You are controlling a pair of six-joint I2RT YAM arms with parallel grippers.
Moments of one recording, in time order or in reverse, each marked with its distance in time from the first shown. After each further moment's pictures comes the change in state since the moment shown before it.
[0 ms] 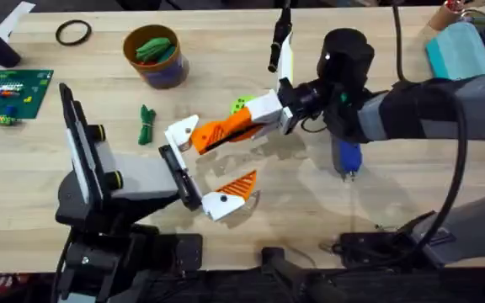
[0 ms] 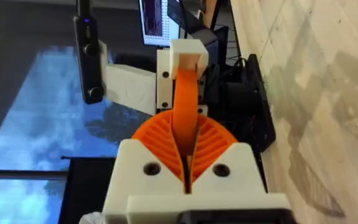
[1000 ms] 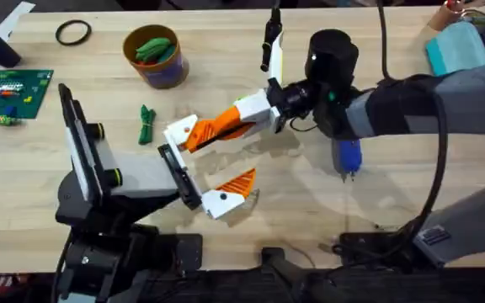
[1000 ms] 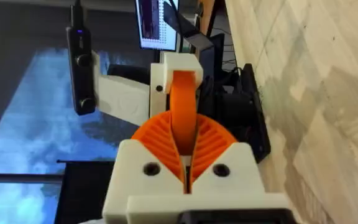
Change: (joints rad) left arm 0.001 0.001 0.000 0.000 -0.014 -0.016; right arm 0.038 0.059 0.048 -0.007 0.051 -0.025
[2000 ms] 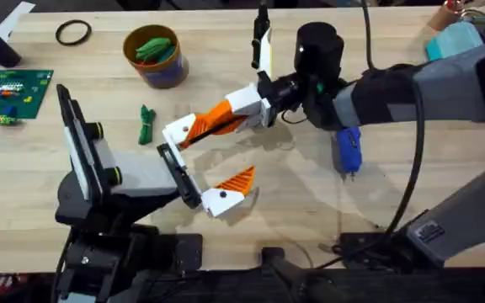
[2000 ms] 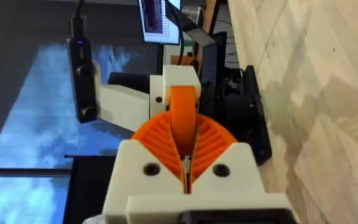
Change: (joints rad) left arm 0.002 0.000 0.000 0.001 -0.016 -0.008; right arm 0.010 0.082 0.100 -0.022 -0.027 0.024
